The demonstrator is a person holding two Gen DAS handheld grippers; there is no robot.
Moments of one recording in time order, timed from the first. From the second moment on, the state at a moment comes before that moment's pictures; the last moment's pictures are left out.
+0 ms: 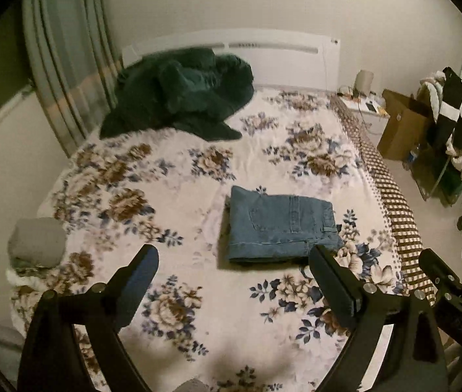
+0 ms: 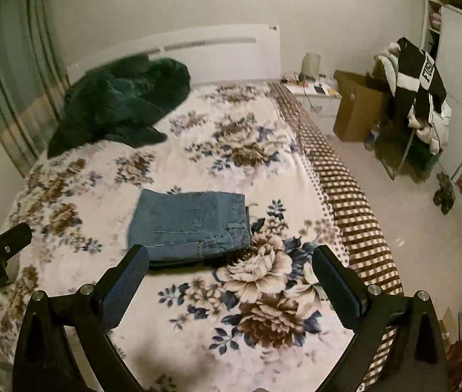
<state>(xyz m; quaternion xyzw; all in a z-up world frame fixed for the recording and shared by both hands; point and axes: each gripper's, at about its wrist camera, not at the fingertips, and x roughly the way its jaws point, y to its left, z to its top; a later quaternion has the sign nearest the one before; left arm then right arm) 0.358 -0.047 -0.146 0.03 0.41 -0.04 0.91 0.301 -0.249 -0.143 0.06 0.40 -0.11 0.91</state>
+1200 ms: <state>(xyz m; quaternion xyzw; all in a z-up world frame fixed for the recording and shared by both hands) 0.158 -0.010 -0.009 0.00 0.35 -0.02 0.94 0.027 -0.198 0.095 0.04 0.31 -0.07 0.95</state>
